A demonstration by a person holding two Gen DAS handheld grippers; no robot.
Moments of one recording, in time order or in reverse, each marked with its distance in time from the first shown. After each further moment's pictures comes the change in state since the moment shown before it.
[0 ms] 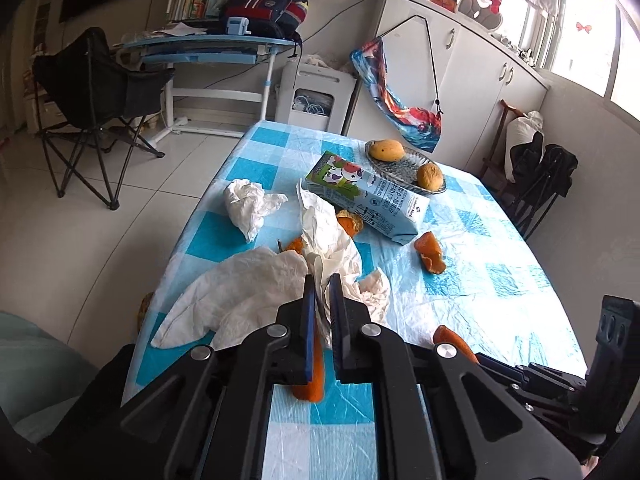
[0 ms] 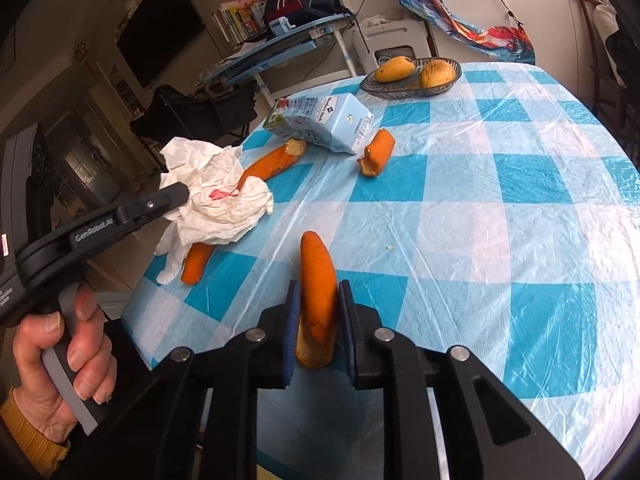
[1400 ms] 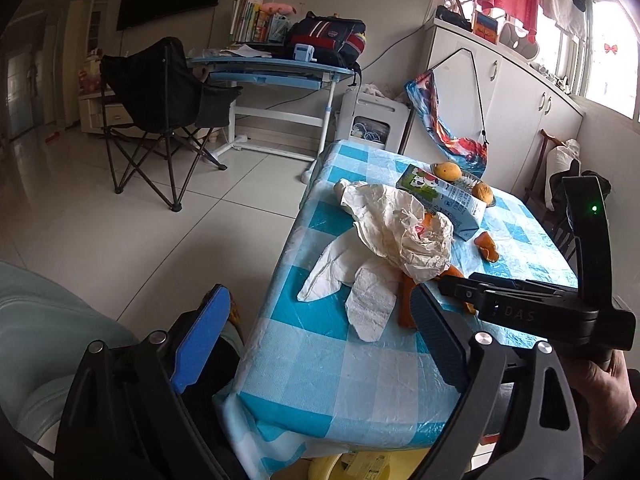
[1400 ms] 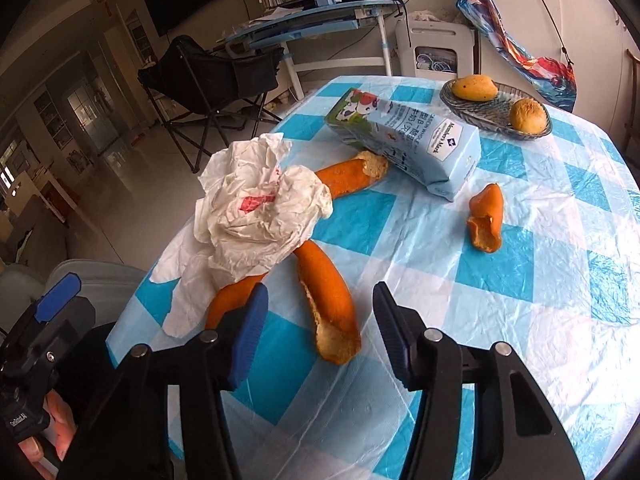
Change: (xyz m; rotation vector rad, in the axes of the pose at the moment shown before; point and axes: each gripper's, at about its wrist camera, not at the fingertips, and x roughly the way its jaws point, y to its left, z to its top) left arm -0.063 0.058 -0.047 -0.062 -0.104 0.177; right arm 0.068 0.062 0.040 -0.183 0.115 -0.061
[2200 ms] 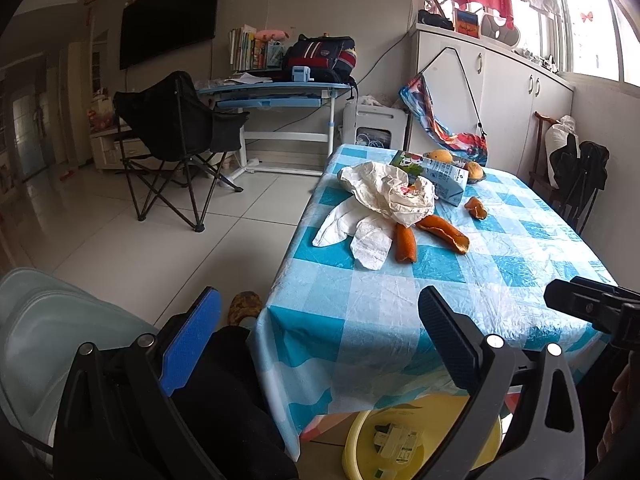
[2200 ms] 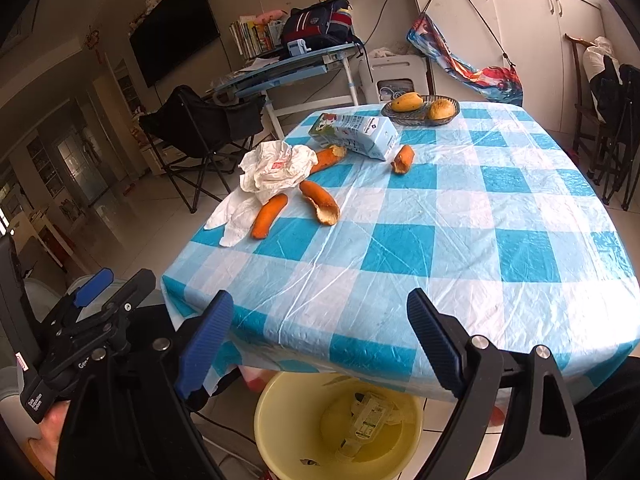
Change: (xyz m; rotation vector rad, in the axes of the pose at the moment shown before) left arm -0.070 -0.008 -0.060 0.113 -0.091 0.073; right arm -0.106 0.007 -0.094 0.104 -0.199 -0.036
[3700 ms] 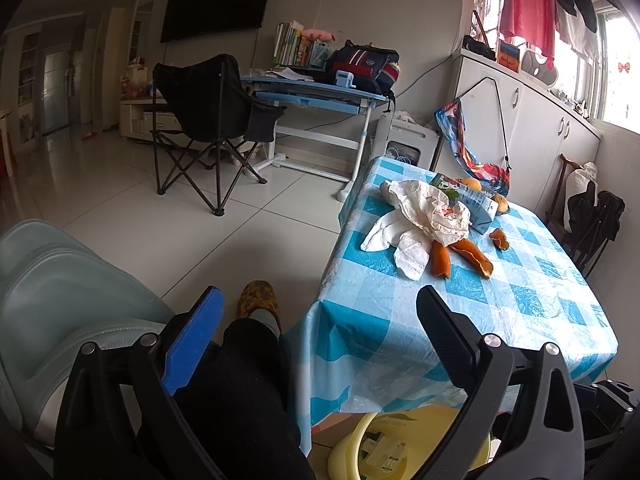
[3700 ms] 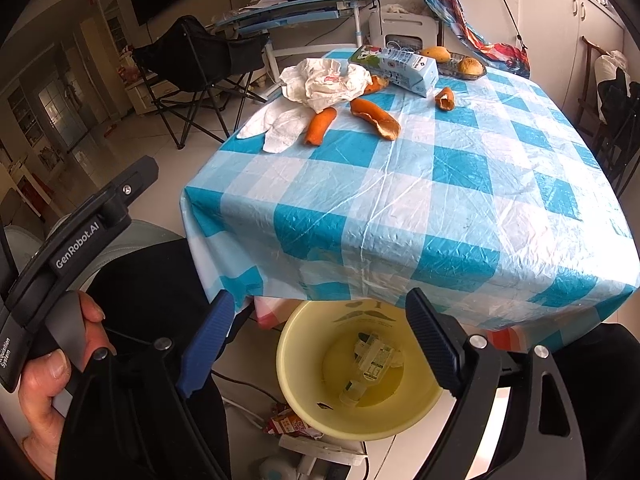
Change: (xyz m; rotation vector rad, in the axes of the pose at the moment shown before) left arm -0.010 0.038 -0.010 -0.177 -0.018 0.047; right arm 0.006 0.076 -0.047 -0.070 0.203 -0.121
